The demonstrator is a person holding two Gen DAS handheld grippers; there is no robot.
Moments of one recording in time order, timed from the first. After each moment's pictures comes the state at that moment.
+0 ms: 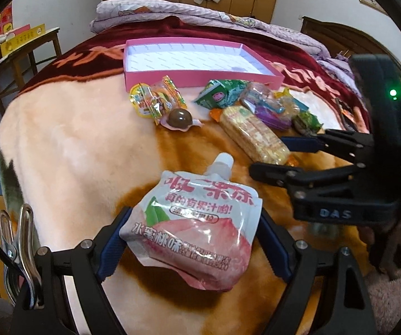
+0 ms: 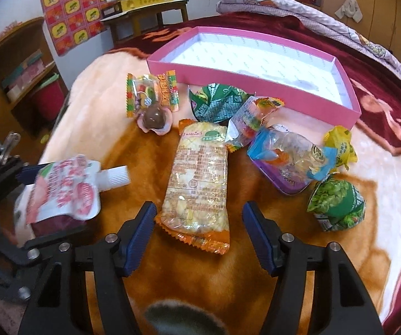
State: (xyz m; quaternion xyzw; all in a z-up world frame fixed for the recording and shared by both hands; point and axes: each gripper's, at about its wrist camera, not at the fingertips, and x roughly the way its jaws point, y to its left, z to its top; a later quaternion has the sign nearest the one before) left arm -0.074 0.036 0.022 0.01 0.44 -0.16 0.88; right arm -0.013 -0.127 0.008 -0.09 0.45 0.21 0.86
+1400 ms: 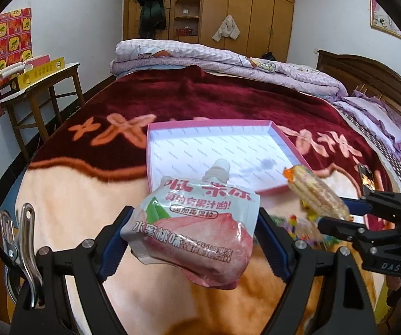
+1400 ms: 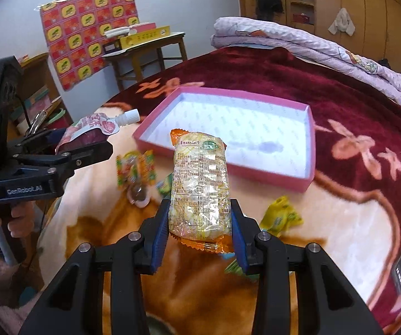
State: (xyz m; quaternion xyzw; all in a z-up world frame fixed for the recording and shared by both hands) left arm 0.032 0.036 0.107 0.00 0.35 -0.10 0.93; right arm 0.024 -0.179 0.088 -0.04 0.39 0.23 0.89
